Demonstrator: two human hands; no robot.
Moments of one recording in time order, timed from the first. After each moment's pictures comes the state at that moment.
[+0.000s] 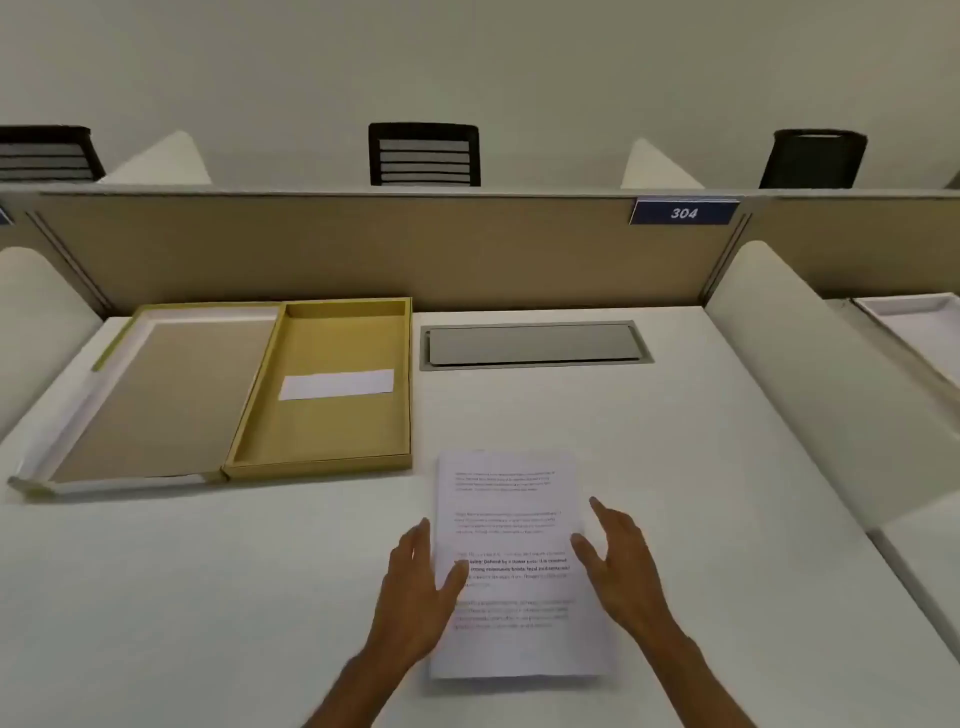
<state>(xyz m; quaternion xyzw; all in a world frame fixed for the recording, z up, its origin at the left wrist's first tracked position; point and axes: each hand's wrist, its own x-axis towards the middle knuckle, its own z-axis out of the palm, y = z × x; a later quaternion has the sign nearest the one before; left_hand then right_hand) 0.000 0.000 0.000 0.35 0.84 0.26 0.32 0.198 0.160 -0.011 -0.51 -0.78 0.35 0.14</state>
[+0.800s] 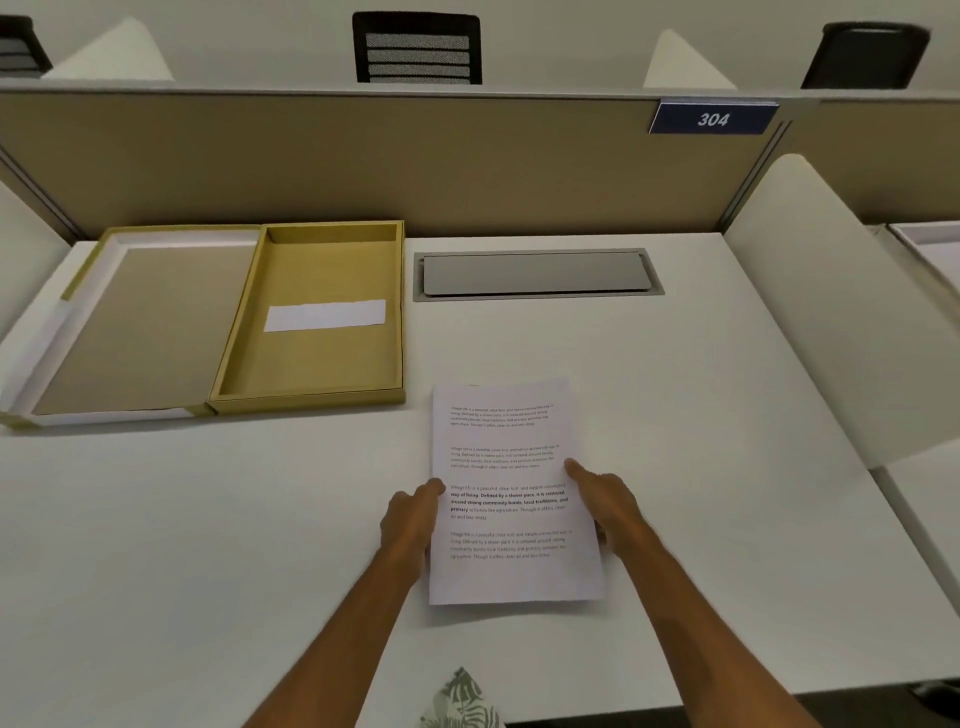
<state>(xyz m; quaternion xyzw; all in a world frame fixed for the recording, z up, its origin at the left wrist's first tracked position) -0.008 0.029 -0.026 -0.06 0.76 0.42 0.49 0.175 0.188 -0.035 -0.66 -0.51 0.56 0.02</state>
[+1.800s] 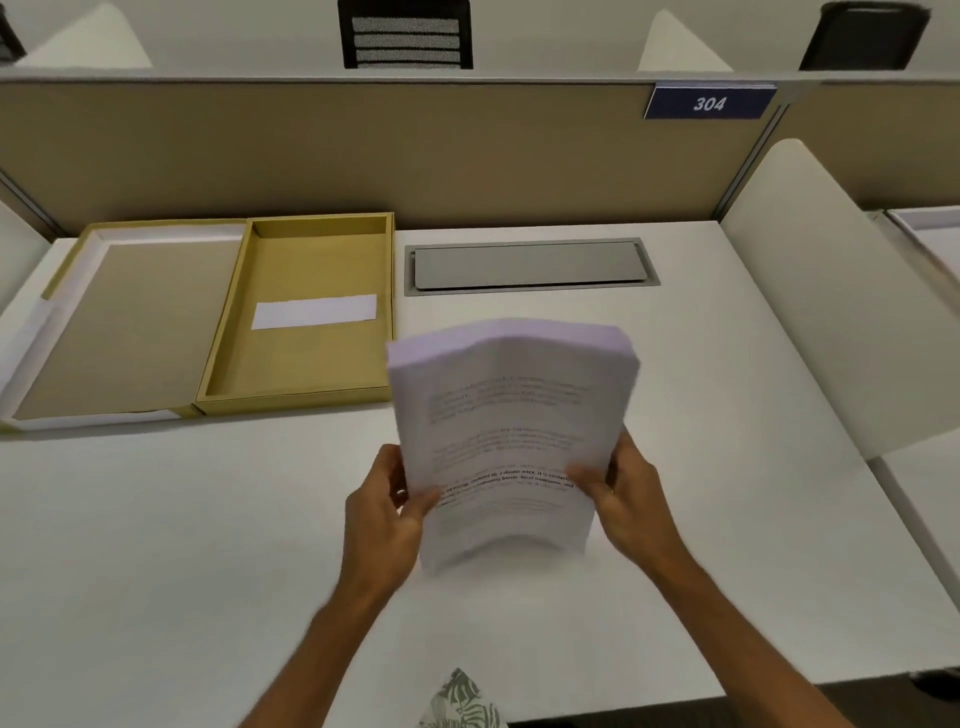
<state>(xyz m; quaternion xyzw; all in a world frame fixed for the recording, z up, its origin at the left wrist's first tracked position) -0.001 -0.002 0.041 0.29 0.77 0.49 0.27 0.201 0.166 0.027 -0.40 -0.71 0.52 0.25</state>
